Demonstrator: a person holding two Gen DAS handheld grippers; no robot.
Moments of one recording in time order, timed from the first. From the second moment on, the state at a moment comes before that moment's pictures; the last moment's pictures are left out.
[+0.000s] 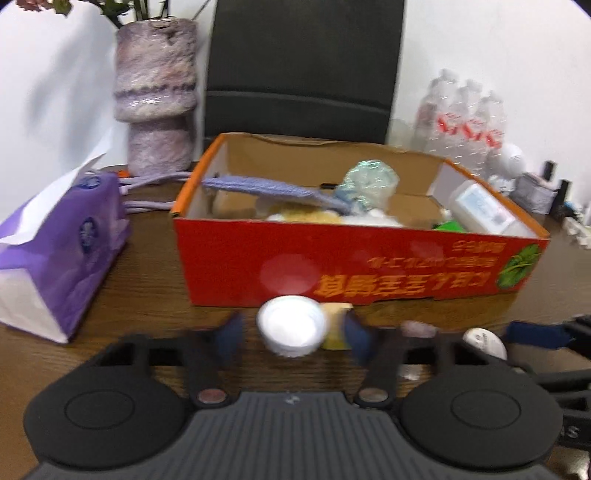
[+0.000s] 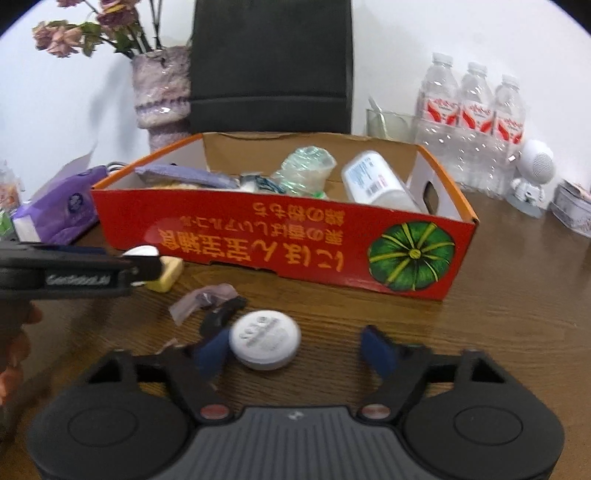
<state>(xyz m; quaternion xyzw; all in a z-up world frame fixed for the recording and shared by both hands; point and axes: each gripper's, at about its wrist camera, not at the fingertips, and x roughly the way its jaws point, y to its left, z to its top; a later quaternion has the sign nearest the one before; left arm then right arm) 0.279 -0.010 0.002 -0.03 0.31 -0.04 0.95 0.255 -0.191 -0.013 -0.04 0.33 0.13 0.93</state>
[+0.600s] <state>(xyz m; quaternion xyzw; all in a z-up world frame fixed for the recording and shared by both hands) 0.253 -0.003 0.019 -0.04 0.28 -0.04 0.96 0.242 -0.200 -0.001 -0.03 0.30 0.13 0.94</state>
